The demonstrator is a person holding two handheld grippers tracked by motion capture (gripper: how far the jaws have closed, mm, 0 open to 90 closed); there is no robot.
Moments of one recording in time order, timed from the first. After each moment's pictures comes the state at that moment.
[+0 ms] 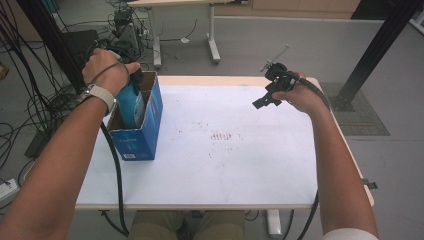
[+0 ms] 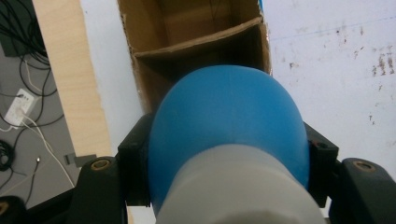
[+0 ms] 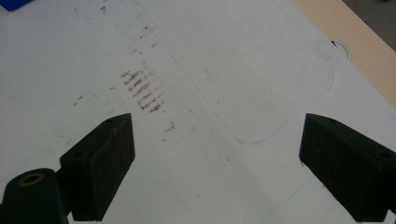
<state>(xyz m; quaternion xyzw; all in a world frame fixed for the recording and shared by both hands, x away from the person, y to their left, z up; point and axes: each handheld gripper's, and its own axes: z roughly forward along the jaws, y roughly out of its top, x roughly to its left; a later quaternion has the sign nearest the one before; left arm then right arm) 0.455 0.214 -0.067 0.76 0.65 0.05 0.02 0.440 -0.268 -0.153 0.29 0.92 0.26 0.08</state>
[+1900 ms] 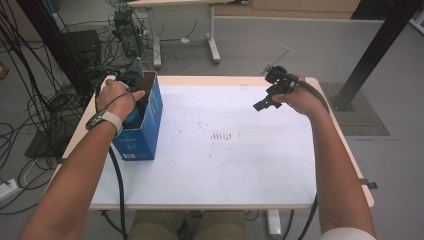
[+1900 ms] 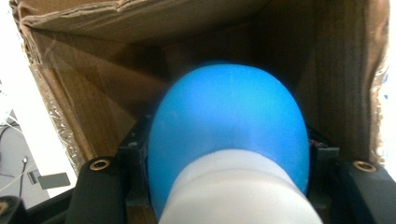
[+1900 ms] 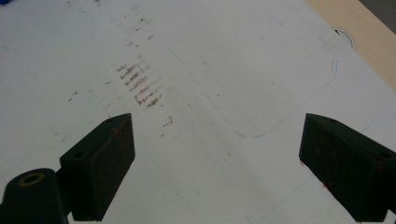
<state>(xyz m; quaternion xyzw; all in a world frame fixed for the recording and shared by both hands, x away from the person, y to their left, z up) 0.468 0.224 -0.152 0.77 0.64 0.03 0.00 0.441 -0.270 -0.161 0.30 0.92 0.25 0.08</state>
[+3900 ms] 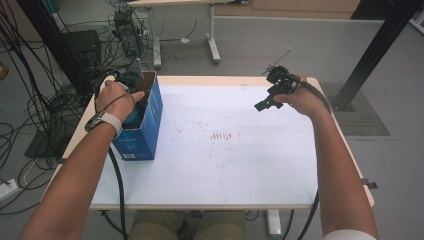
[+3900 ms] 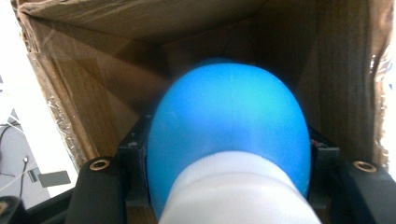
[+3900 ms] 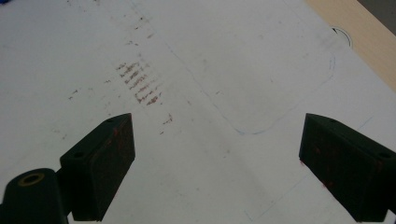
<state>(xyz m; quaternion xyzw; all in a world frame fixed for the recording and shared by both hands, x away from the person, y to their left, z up) 0.464 0.224 -0.152 0.77 0.64 0.03 0.00 0.438 -0.272 -0.160 0.30 0.92 0.25 0.08</state>
